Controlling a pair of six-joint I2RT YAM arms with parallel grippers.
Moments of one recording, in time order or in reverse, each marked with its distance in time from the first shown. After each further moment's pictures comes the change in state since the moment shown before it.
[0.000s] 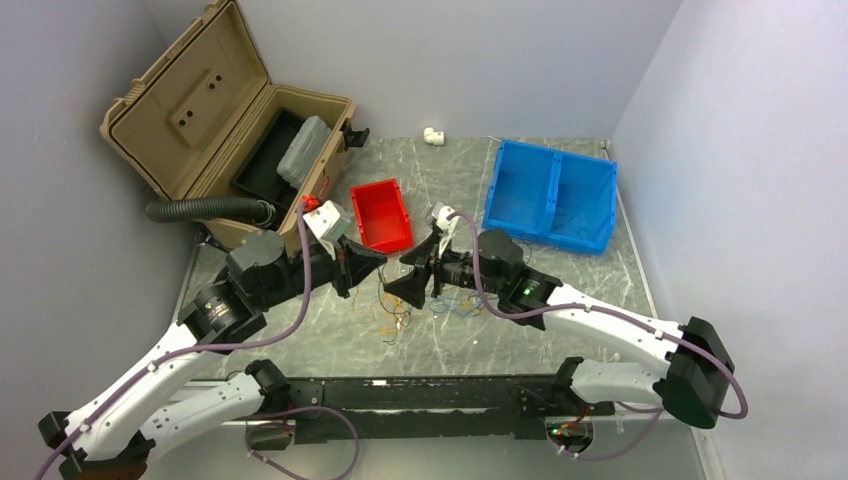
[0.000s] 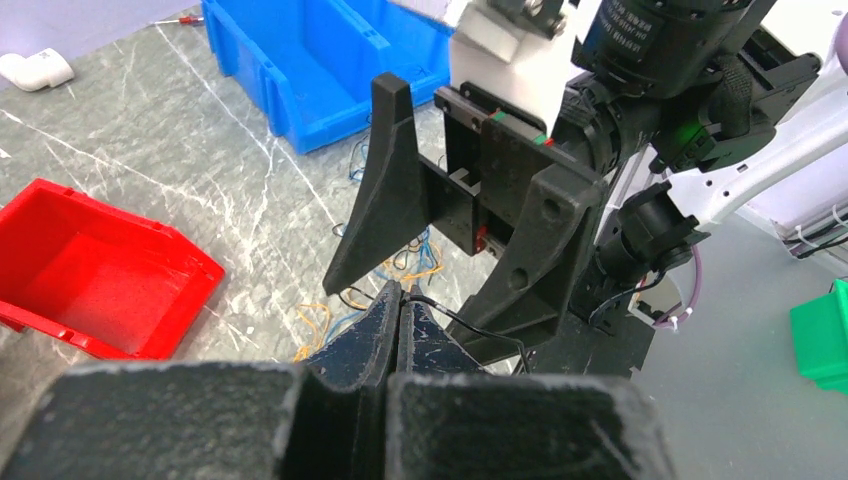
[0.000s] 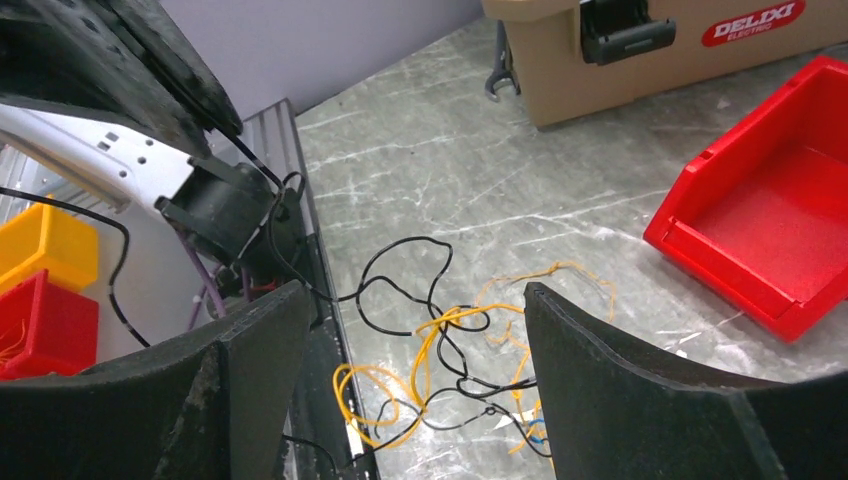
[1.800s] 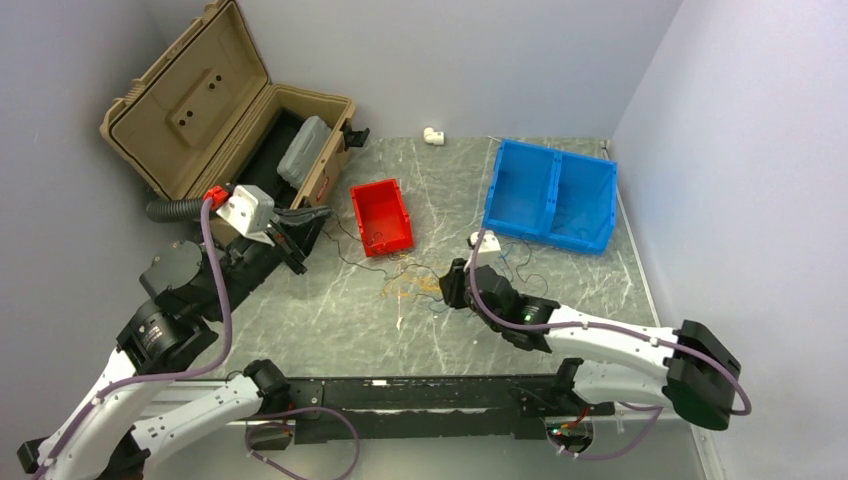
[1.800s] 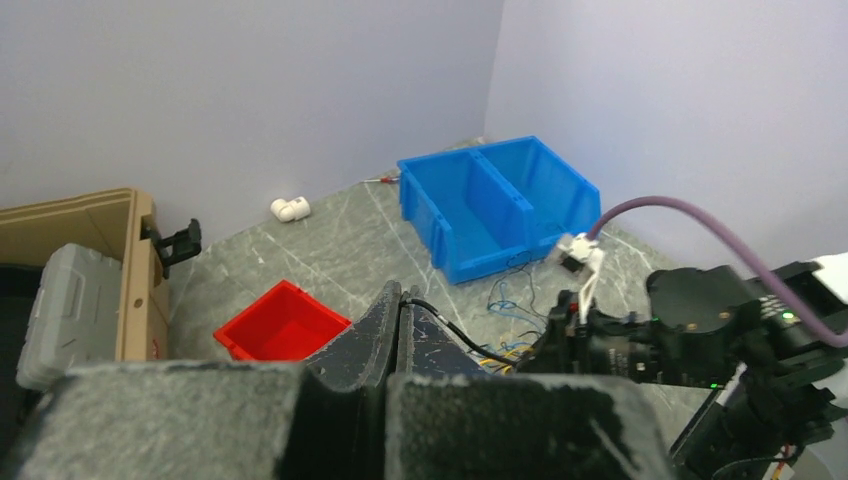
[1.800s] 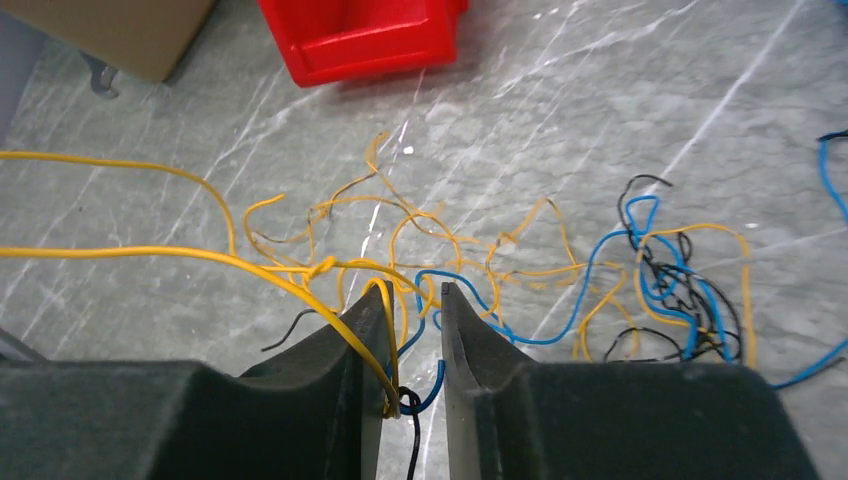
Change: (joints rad) left arm 0.000 -0.087 0.206 -0.035 -0.322 0.136; right arm 0.087 -0.013 -0.223 -0.171 0.773 0.359
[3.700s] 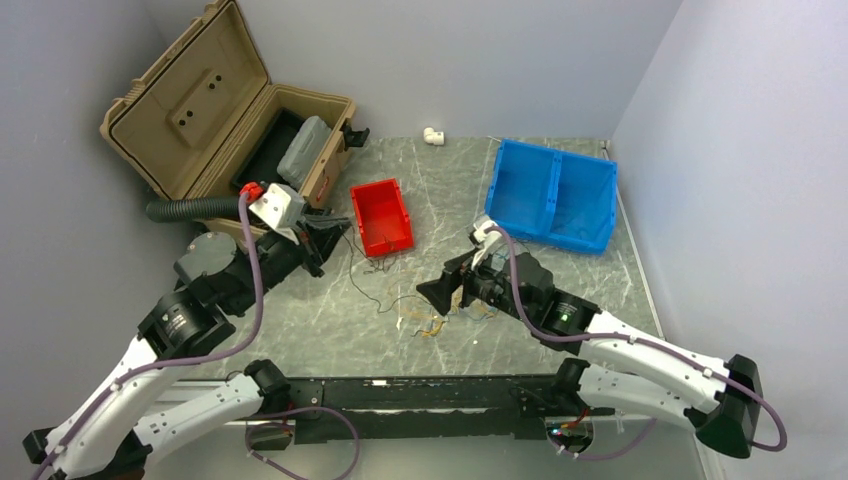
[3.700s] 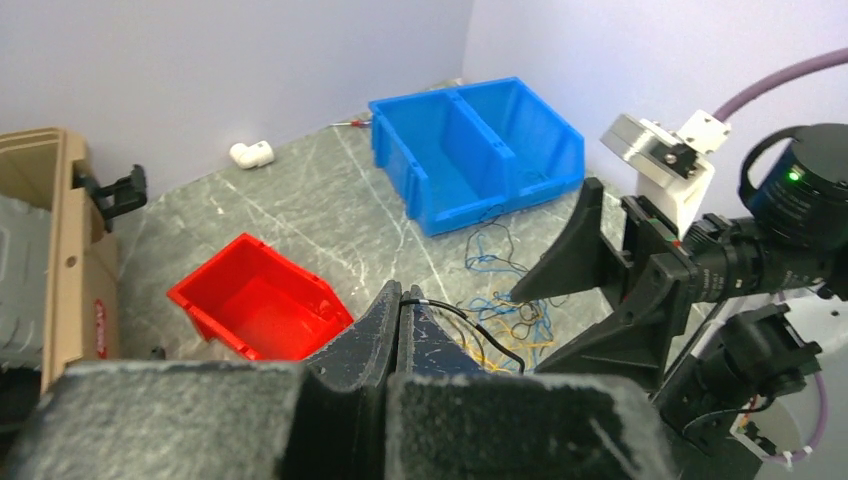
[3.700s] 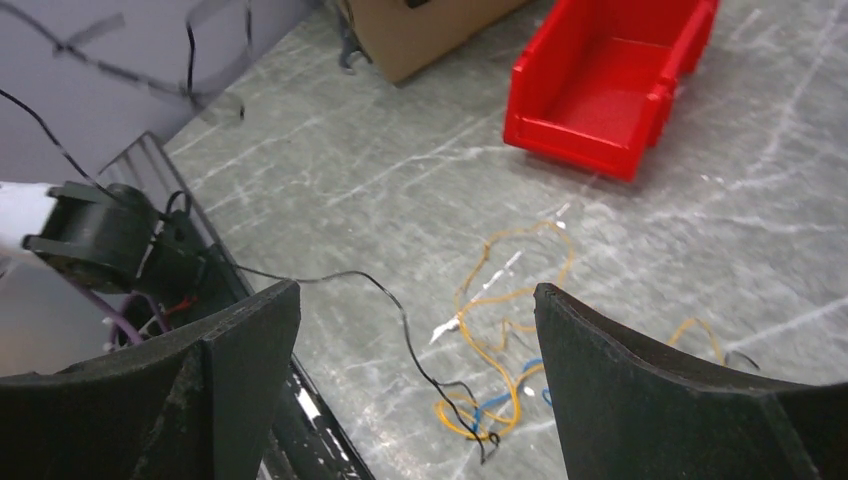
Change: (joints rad) left arm 0.000 0.035 -0.049 -0.031 0.013 -0.058; right arm -0.031 -0.285 0.096 -0.097 -0.359 -0.293
